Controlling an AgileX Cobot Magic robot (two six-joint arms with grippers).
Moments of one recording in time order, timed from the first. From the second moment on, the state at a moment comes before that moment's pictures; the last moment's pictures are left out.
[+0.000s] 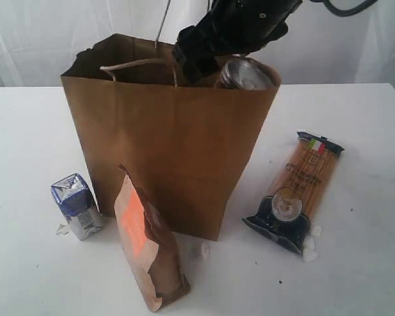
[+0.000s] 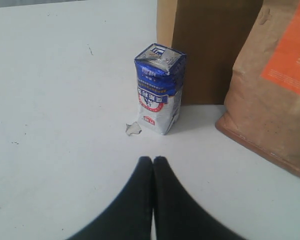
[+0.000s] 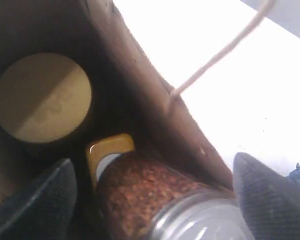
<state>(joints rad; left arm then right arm) -0.51 0.00 0.02 0.20 0.40 -0.29 0.60 1.68 -1.70 -0.05 0.99 -0.10</state>
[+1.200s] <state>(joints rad) -0.51 0.00 0.02 0.20 0.40 -0.29 0.60 1.32 -1.73 -0.22 1.10 -0.08</state>
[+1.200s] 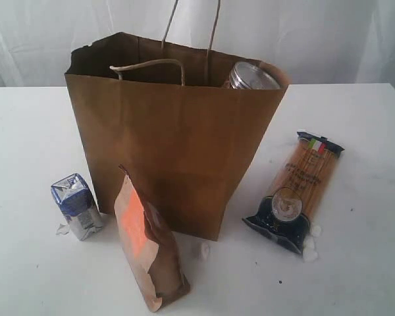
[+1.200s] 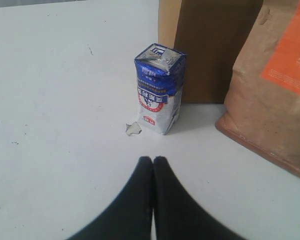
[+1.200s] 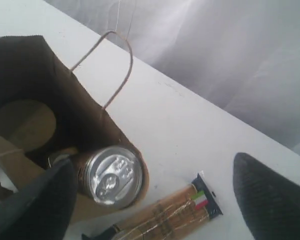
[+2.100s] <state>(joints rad) -0.51 0.00 0.02 0.20 0.40 -0.29 0.60 0.96 -1.01 -0.13 1.13 0.09</state>
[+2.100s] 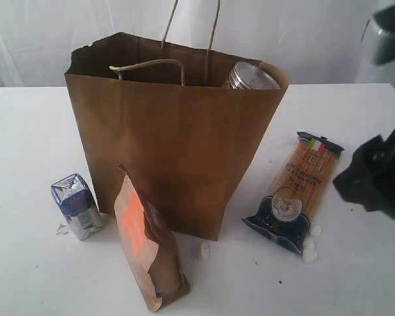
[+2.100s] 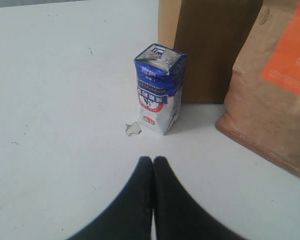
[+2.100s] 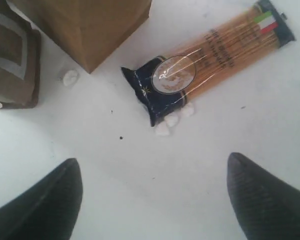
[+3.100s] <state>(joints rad) -0.51 0.00 0.02 0.20 0.40 -0.29 0.88 1.36 -1.04 0.26 0.77 -0.23</state>
